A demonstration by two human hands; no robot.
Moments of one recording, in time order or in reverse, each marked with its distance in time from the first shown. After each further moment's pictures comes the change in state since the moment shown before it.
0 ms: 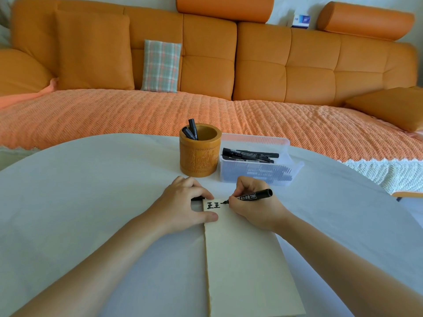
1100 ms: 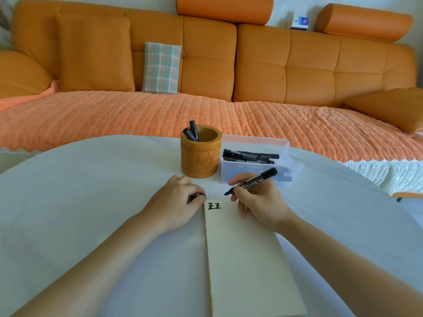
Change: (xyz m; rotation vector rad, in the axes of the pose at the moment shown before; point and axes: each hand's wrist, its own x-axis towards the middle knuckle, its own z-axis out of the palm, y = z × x) left_hand 0.001 -0.006 -0.005 0.082 0.117 -0.006; right_hand -0.001 -0.007 -0.003 0.230 0.029 -0.006
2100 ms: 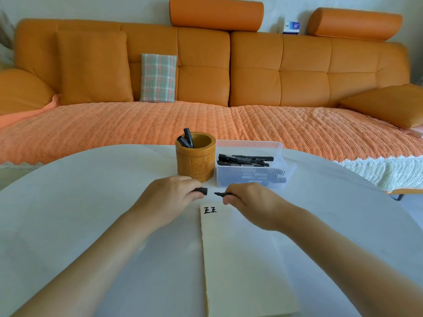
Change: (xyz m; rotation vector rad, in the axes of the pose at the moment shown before) left_hand 0.002 0.020 -0.034 0.225 0.099 0.287; right_hand -0.001 -0.021 -0.015 -0.906 -0.266 -0.223
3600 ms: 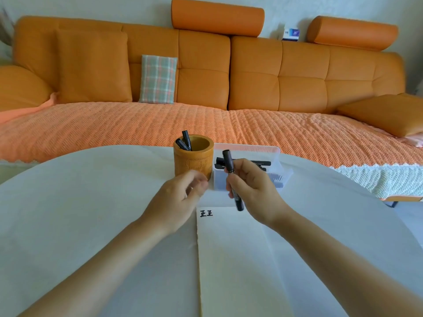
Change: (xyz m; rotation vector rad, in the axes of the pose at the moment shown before) left_hand 0.001 0.020 0.012 -0.498 0.127 -0.236; right_hand 0.002 -0.010 -0.007 0.793 0.371 0.000
